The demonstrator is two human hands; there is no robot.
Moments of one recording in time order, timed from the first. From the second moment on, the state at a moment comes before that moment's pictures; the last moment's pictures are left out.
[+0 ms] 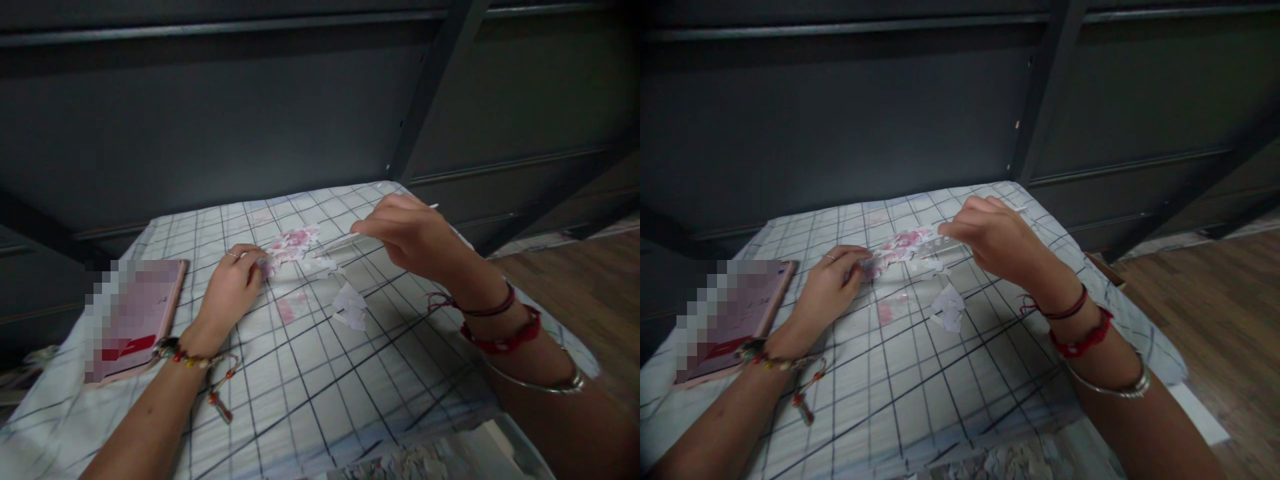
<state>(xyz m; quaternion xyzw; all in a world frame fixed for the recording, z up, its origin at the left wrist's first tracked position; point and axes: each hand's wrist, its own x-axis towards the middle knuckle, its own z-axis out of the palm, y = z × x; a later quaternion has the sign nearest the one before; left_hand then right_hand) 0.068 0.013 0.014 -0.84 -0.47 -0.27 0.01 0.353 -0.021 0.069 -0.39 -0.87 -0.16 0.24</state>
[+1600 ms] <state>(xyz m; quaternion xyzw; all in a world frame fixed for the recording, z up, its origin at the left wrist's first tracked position) 0.067 0.016 0.010 -0.85 -0.46 -0.27 0.00 0.338 -0.028 0.068 -0.37 -0.87 -0.19 0.27</state>
